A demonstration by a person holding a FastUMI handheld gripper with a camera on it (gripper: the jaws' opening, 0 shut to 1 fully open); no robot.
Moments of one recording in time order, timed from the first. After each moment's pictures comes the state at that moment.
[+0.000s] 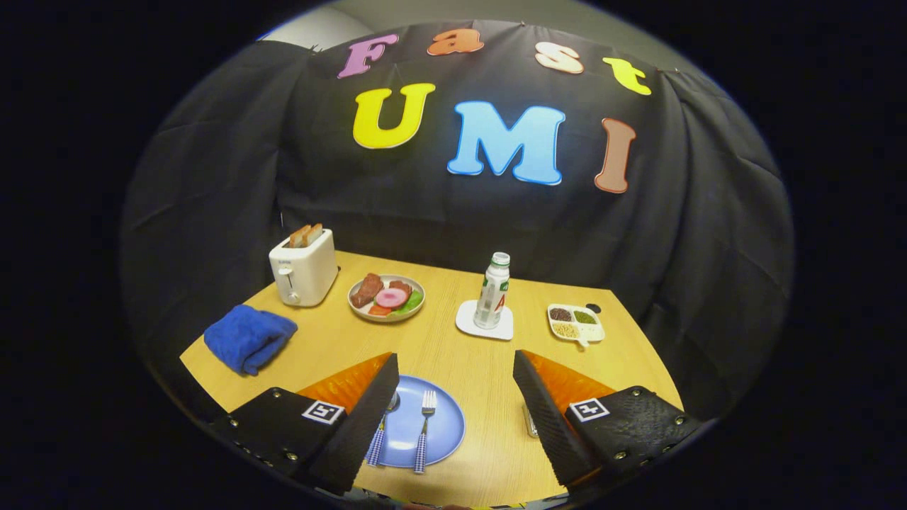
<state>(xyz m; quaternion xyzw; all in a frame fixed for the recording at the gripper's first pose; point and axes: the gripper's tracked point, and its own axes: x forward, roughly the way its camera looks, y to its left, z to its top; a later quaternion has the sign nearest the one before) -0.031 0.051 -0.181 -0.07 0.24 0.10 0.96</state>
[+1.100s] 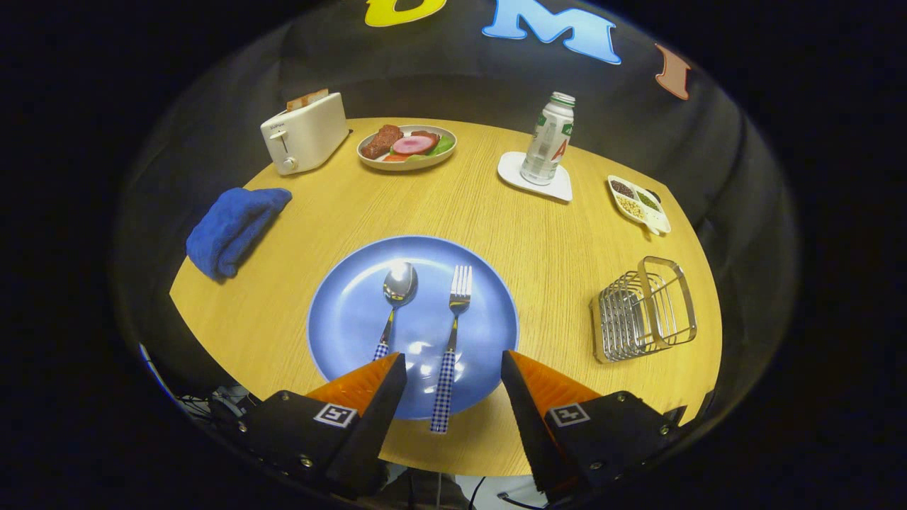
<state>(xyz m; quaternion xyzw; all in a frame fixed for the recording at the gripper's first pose) -0.055 0.071 -0.336 -0.09 0.48 0.14 0.86</state>
